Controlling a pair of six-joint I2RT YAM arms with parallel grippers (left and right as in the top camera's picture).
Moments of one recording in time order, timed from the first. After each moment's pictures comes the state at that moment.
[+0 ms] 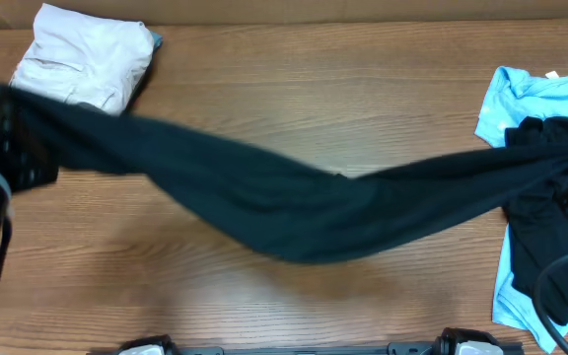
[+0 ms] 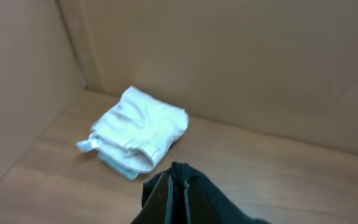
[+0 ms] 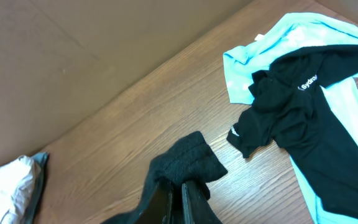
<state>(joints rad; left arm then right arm) 0.15 1.29 2.36 -1.46 -0.04 -0.16 -0.12 1.18 2.19 -1.64 0.03 0.50</state>
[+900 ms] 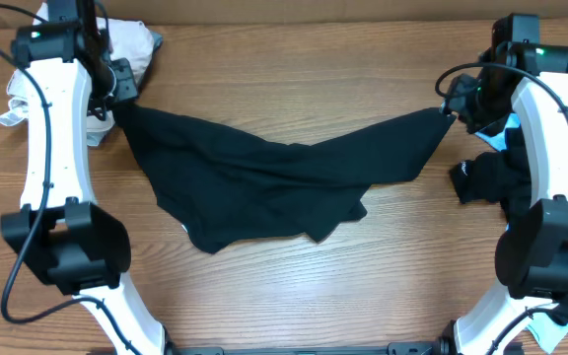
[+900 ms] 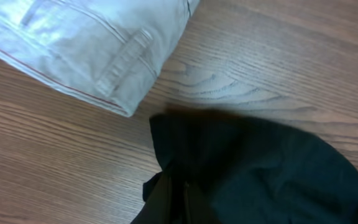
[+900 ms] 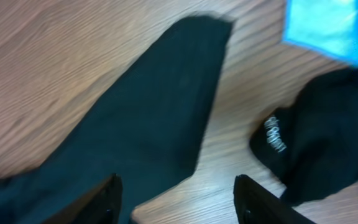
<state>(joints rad) 0.14 2.05 2.08 -1.31 -0.04 -0.18 -0.12 1.93 1.79 -1.21 -0.15 0.32</state>
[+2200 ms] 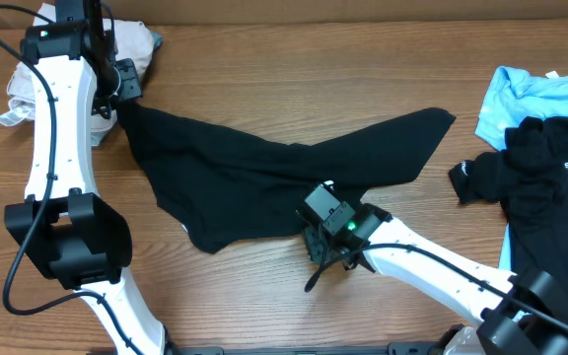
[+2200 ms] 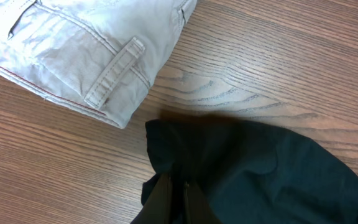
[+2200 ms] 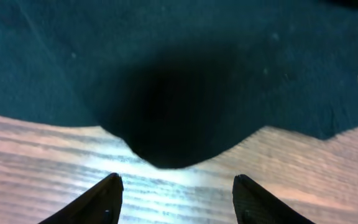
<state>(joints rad) 0.14 2.07 2.08 -1.28 -0.04 -0.18 0.80 1.56 0.88 -0.62 0.11 0.45</state>
